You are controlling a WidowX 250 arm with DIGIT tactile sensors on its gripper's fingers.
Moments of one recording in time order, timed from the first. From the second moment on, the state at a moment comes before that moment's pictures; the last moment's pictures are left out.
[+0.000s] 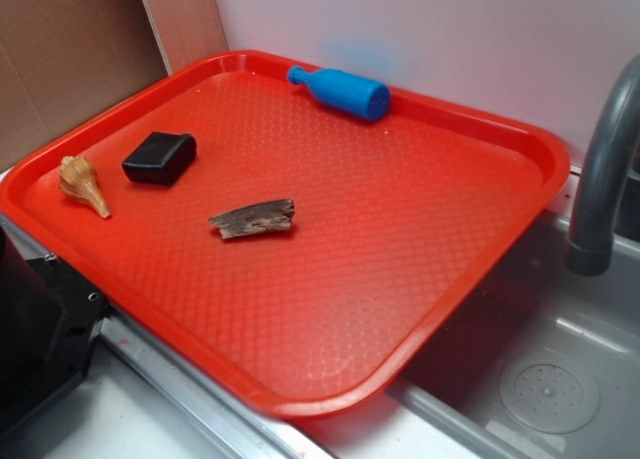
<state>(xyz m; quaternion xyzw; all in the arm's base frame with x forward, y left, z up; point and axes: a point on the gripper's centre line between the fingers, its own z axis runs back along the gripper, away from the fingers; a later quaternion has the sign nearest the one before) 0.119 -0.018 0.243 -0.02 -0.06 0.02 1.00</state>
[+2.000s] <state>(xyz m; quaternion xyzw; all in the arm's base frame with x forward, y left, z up) 0.121 0.124 0.045 0.06 -0.08 0.47 0.88</state>
